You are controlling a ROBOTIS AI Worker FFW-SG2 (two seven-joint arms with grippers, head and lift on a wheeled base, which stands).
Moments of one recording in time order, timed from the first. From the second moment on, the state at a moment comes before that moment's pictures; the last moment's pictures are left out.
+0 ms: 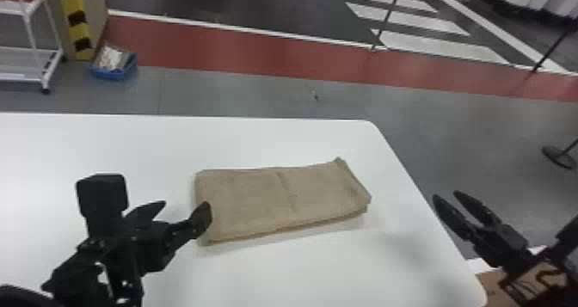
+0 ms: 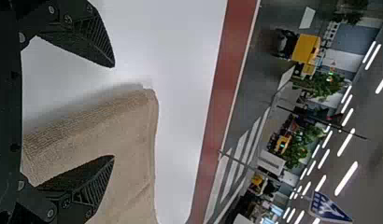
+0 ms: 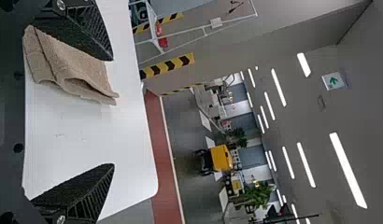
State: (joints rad) left arm 0.12 0.22 -0.39 -1.91 0.57 0.53 0.16; right arm 0.23 -0.23 -0.82 -1.61 -0.41 0.30 1.03
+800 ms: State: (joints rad) left arm 0.10 0.17 -0.46 -1.86 0.54 0.61 0.20; right arm 0.22 -0.27 -0.76 -1.56 -0.41 0.18 1.03
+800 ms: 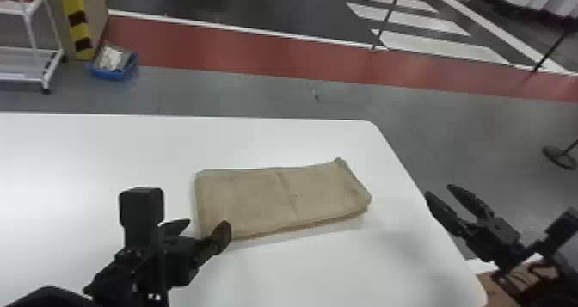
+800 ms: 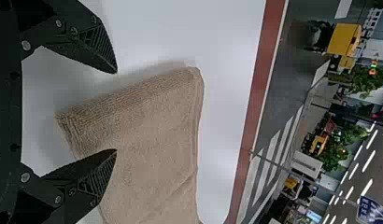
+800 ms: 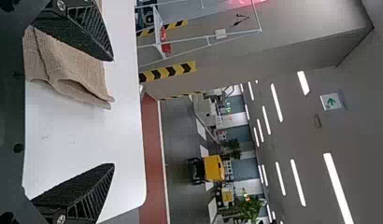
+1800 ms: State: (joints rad) left arm 0.06 0.17 -0.50 -1.88 0.52 0.67 0.26; right arm 0.20 -0.29 -0.74 -1.54 -0.42 0.18 1.02
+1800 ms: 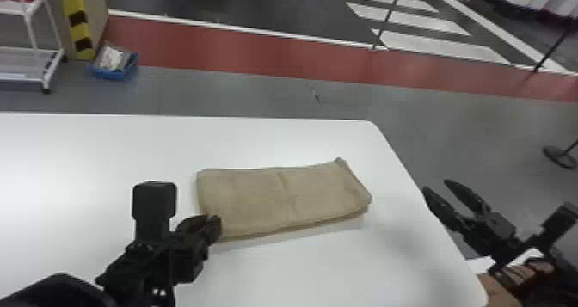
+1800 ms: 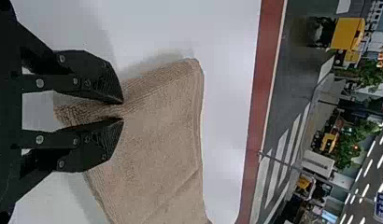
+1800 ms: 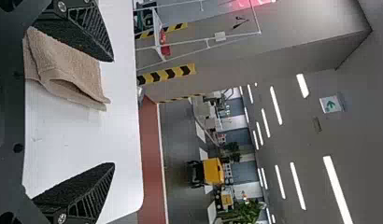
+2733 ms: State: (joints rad) left arm 0.26 0.25 -0.26 -2.11 0.52 0.75 0.23; right arm 0.21 -0.26 -0.73 -1.57 -0.41 0.20 1.02
